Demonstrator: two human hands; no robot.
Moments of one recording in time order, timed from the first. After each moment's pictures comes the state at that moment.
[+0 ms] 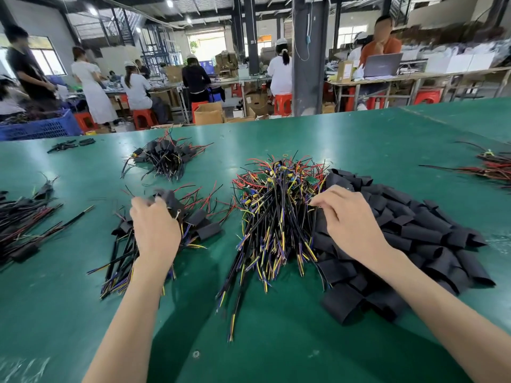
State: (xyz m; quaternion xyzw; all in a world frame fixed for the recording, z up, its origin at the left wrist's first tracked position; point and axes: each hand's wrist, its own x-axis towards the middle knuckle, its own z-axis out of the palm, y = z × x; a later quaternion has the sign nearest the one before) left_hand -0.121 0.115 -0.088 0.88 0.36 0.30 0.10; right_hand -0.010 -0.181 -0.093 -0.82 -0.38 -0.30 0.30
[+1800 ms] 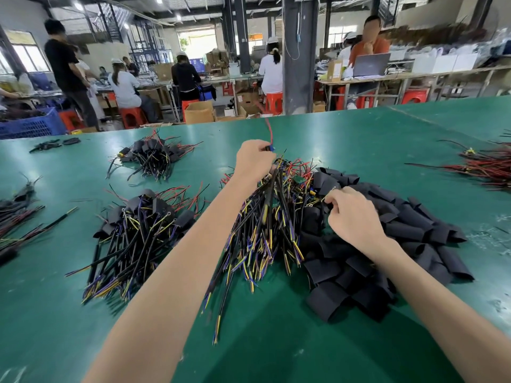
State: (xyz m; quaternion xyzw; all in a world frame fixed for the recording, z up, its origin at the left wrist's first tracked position) left_hand 0.013 -0.013 -0.018 0.80 0.12 0.23 0.54; right_hand 0.028 -0.201 -0.110 -0.94 -0.19 -0.19 0.20
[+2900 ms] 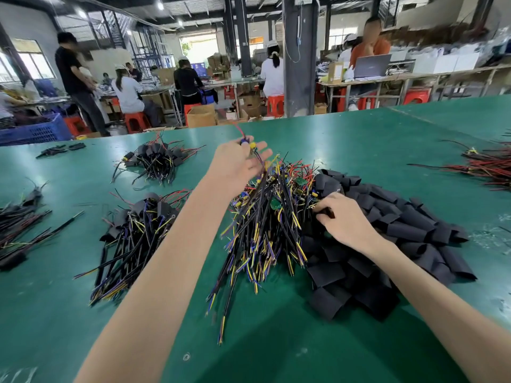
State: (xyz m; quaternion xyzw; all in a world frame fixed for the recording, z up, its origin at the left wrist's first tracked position) left_hand -0.039 -0.005 0.013 0.57 0.10 0.15 0.80; right_hand 0.032 -0.194 -0.114 -0.90 -0.28 -0.11 0.31
